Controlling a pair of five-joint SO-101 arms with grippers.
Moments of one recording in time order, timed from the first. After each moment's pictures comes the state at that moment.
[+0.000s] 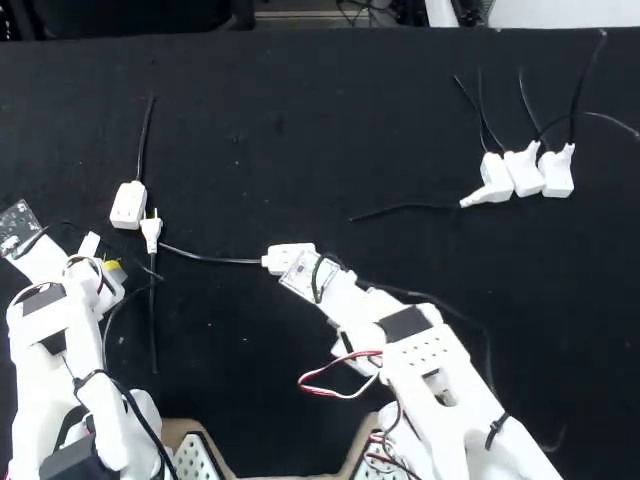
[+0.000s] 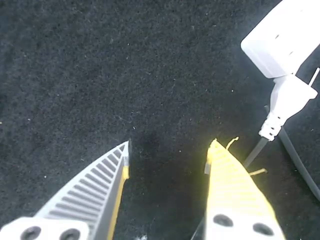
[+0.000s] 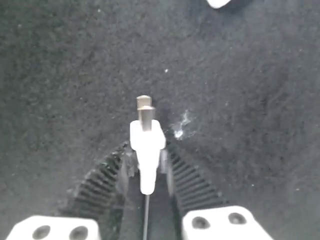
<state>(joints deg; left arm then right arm) -34.8 -33.6 65.8 37.1 8.9 -21.5 -45.8 78.7 51.9 33.4</state>
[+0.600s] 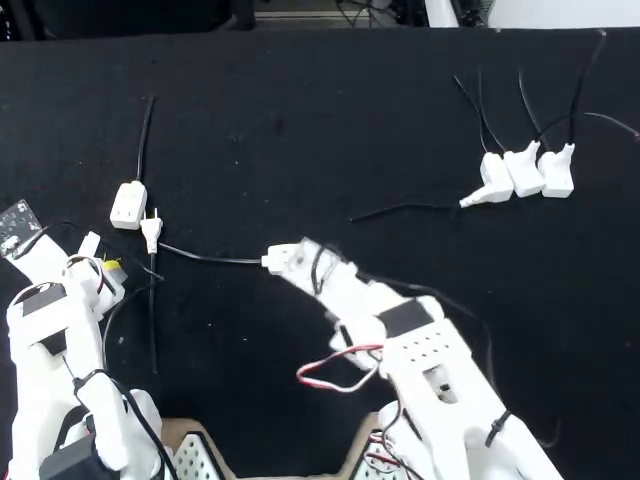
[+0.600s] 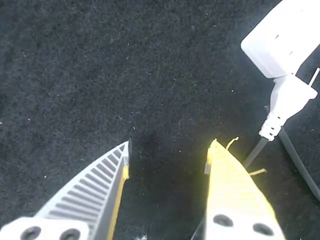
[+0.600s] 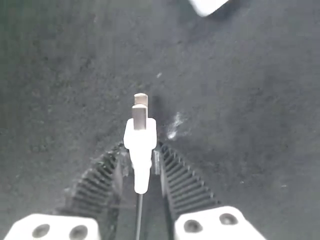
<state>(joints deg) -34.5 -33.6 65.8 37.1 8.9 -21.5 -45.8 72.9 55.2 30.2</state>
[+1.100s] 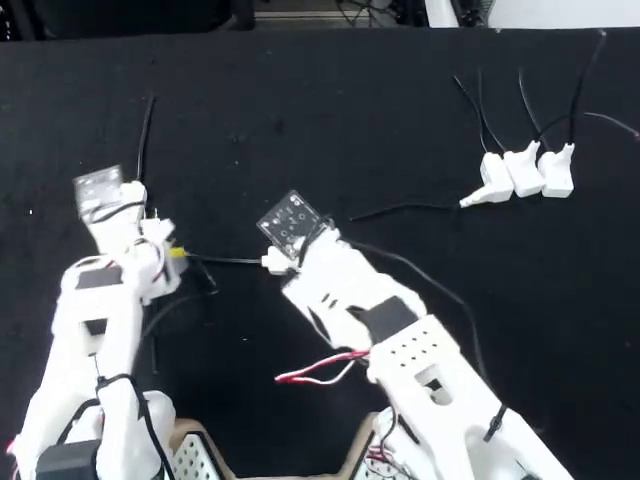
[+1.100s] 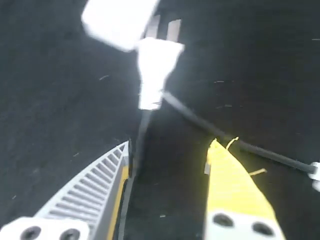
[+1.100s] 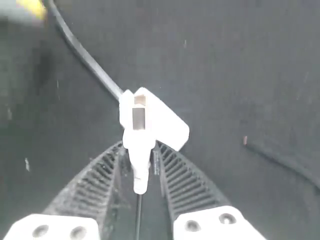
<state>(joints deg) -12.8 -33.6 62.8 36.8 5.8 -30.8 -45.8 69.3 31.2 13.8</state>
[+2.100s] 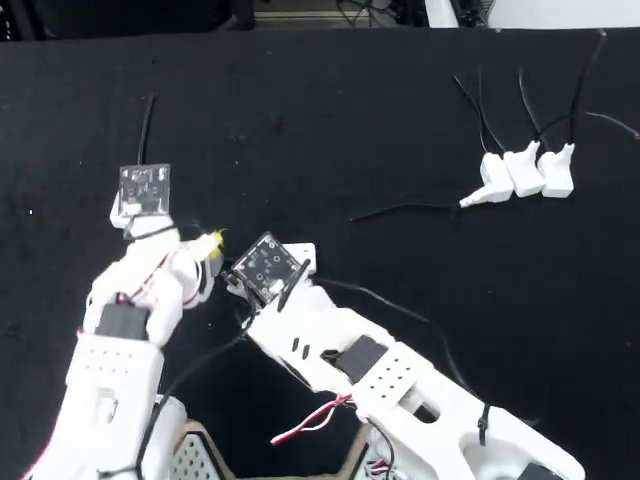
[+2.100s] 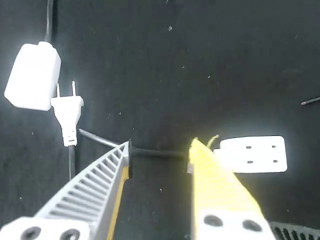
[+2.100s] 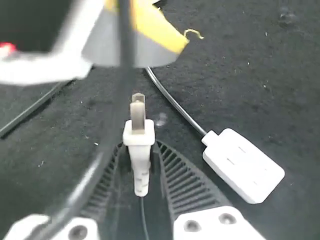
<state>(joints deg) 0.2 -63.3 71.3 39.6 5.8 -45.5 -45.8 80.9 13.3 0.5</state>
